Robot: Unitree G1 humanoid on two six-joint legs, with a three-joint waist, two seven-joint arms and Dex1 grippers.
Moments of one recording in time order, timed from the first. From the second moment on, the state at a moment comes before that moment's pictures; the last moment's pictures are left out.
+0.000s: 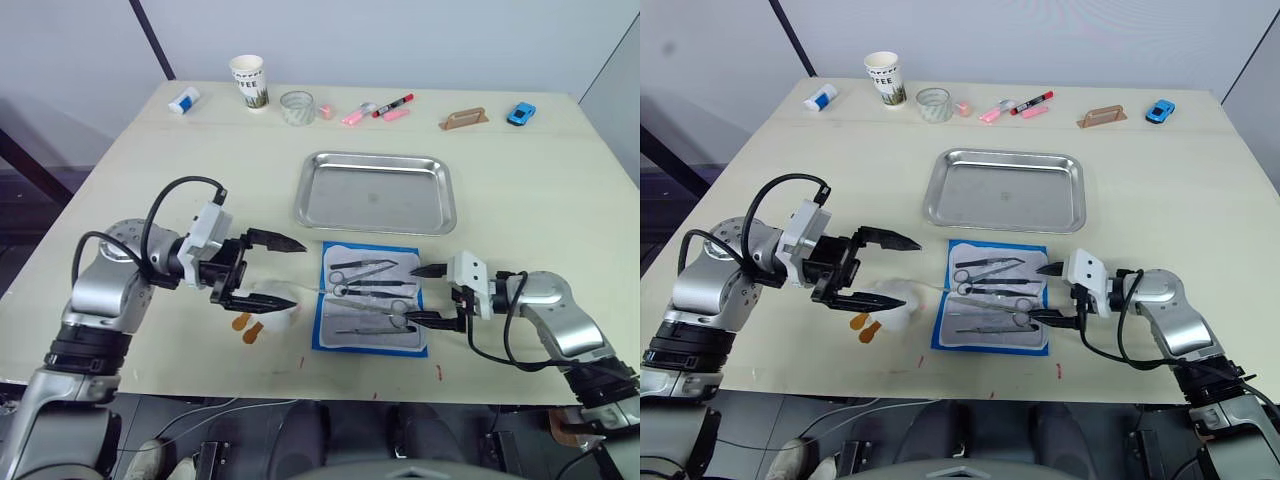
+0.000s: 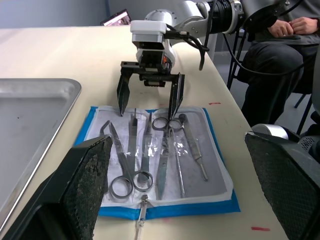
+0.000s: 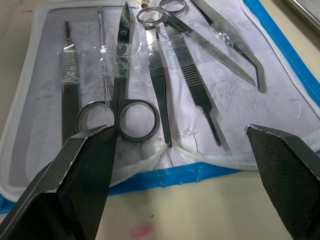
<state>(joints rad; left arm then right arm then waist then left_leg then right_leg) -0.45 0.86 -0.06 0.09 -0.63 0.14 -1.57 -0.31 -0.60 0.22 0.07 0.22 0.13 1.14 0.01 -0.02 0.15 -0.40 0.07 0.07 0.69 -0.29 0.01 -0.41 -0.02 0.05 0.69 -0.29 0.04</state>
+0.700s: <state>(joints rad) -0.46 0.81 -0.09 0.15 -0.61 0.11 -1.57 -0.22 -0.51 0.18 0.08 0.24 0.06 1.07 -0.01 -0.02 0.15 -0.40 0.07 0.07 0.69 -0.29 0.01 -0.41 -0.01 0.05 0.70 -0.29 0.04</state>
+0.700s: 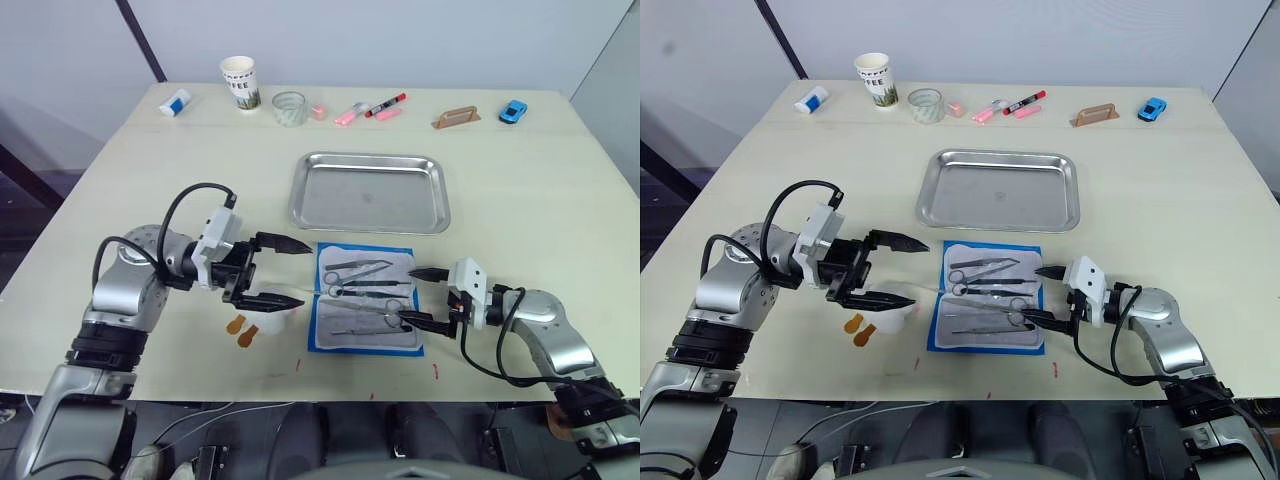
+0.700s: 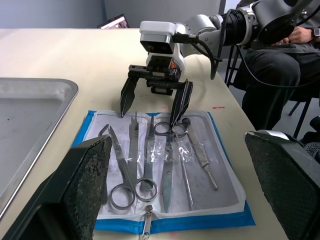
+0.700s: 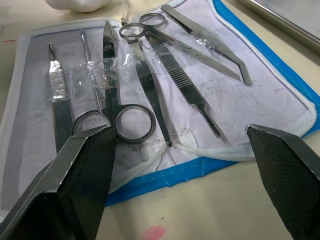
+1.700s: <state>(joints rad) -0.47 0.76 -0.13 0.25 -0.55 0.02 -1.57 -0.26 -0.49 0.16 0.17 0.31 0.02 1.17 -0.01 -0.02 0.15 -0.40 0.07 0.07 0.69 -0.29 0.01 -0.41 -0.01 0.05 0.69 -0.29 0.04</state>
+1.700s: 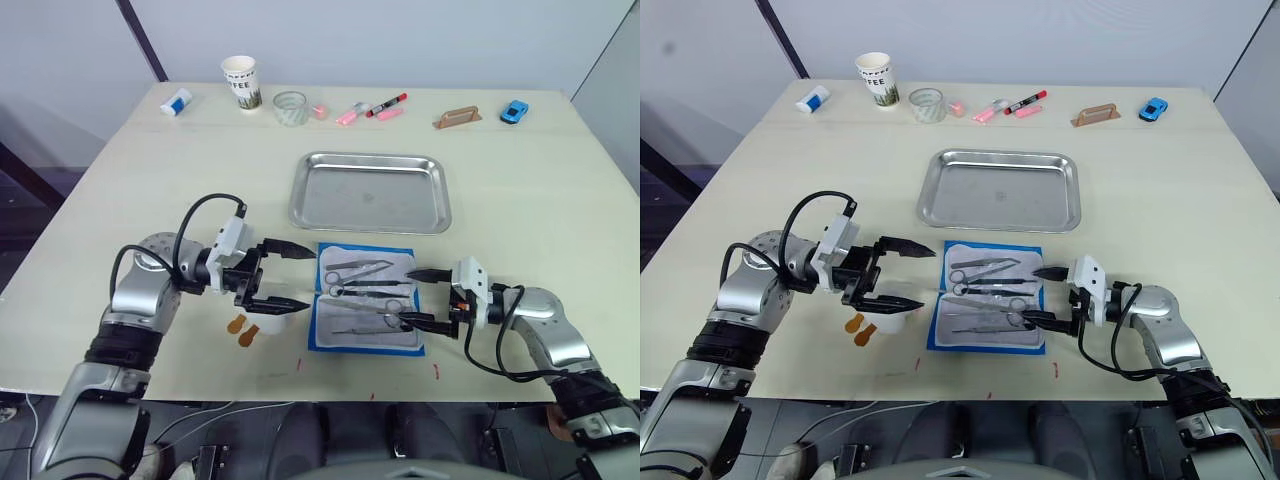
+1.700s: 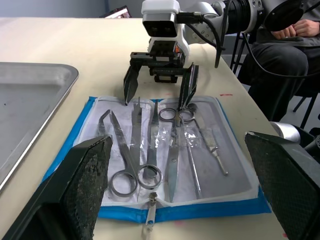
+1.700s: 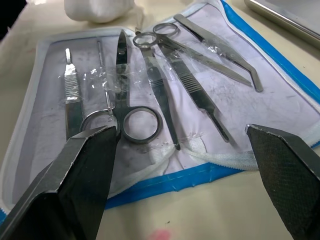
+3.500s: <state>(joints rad) -0.62 0.59 -0.13 0.51 -0.42 -0.08 -1.57 -0.19 -0.47 0.18 0.06 0.23 0.03 1.01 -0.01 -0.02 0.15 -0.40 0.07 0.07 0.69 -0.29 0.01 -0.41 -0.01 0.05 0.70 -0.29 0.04</state>
